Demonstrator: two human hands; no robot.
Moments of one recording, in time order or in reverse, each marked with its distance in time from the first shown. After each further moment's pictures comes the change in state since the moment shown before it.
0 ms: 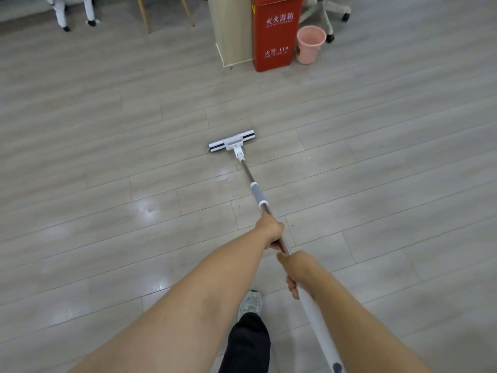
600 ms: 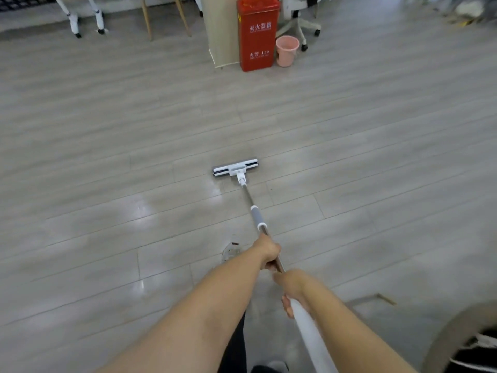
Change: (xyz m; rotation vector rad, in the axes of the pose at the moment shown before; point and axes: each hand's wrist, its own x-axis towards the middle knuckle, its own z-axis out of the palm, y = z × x) left_hand -0.261 -0.278 0.166 0.005 -0.145 -0.005; right_hand -0.157 0.351 0.122 0.182 -0.088 0.157
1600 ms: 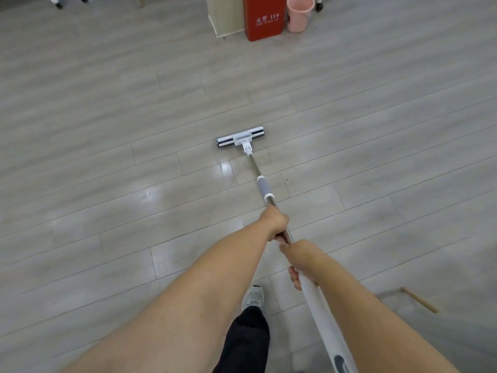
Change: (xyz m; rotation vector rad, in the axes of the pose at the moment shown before) left_hand 0.095 0.087 -0.108 0.053 0.094 0.038; right_hand 0.033 -0.163 0.016 -0.028 0.040 -0.076
